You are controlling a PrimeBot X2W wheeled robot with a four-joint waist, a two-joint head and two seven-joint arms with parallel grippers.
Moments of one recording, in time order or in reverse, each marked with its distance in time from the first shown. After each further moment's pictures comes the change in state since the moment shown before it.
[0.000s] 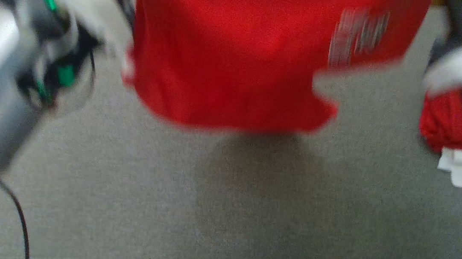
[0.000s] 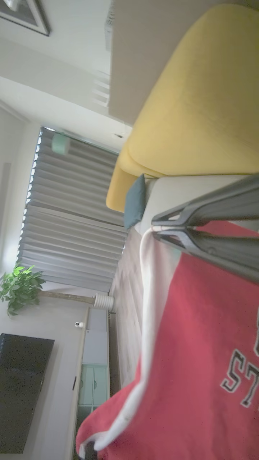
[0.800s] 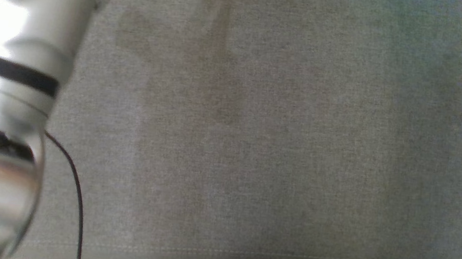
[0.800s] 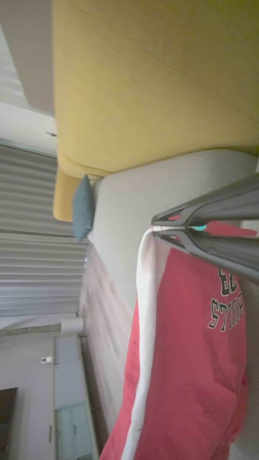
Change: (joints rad) left arm -0.517 -0.361 0.076 0.868 0.090 -0.267 -0.407; right arm -0.758 0.155 0.063 1.012 -0.094 0.000 -0.486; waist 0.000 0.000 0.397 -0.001
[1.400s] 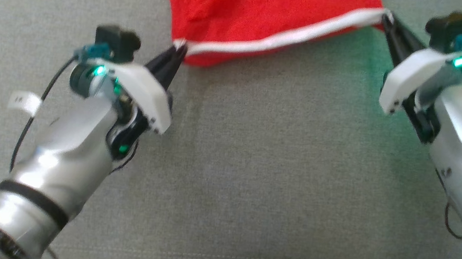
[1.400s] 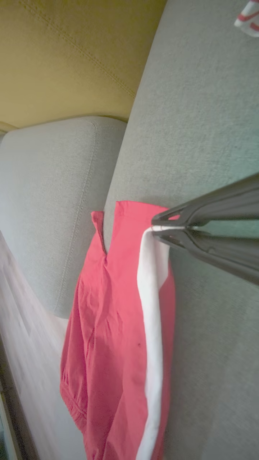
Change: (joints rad) left arm 0.480 0.081 -0.336 -0.100 -0.044 -0.037 0.029; right arm 0.385 -0.114 0.417 0.002 0.342 0.000 0.109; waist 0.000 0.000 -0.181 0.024
